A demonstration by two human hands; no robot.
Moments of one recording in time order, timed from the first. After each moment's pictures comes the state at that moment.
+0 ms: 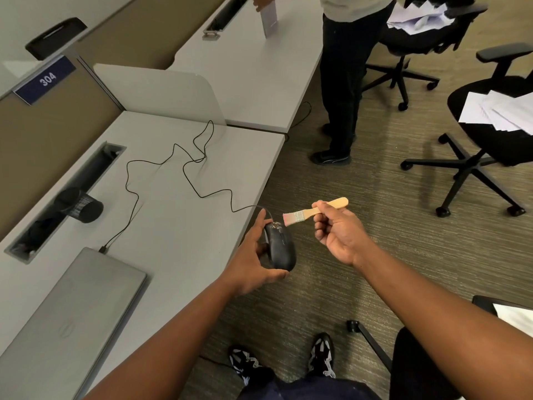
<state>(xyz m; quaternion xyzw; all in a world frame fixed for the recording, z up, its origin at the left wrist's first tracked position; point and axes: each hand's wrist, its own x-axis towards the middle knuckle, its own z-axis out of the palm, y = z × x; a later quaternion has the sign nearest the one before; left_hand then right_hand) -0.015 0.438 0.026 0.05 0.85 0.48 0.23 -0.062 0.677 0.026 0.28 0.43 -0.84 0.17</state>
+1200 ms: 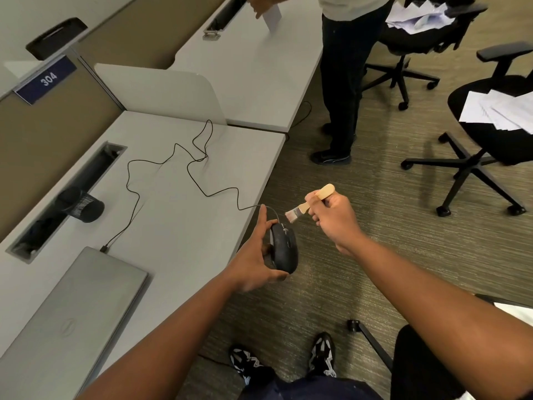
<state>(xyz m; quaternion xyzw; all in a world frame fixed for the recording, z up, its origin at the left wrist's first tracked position) -0.020 0.438 0.031 0.06 0.83 0.48 0.28 -0.073 0.664 0.035 0.13 0.73 -0.67 0.06</state>
